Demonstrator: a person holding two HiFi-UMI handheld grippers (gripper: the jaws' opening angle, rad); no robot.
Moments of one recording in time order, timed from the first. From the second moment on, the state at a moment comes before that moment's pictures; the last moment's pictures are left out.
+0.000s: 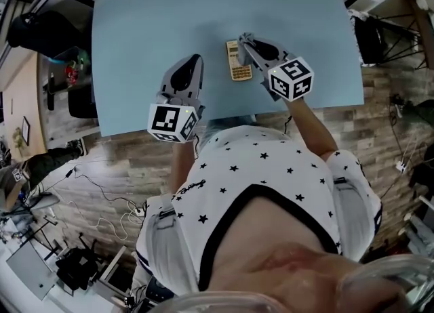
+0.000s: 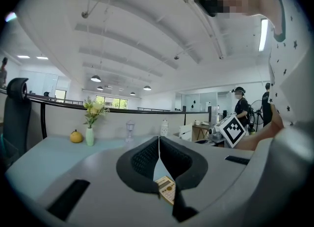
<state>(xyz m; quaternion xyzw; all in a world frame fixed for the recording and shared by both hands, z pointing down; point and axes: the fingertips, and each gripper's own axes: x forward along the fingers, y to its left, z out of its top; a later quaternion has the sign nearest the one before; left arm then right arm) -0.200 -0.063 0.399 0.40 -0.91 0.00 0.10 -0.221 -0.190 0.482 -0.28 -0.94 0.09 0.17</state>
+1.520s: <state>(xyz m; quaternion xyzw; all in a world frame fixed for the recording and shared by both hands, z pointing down) -0.233 0.004 0.400 0.37 -0.92 0.00 0.12 -0.269 -0.159 0.621 -0.24 -0.91 -0.02 0.34</state>
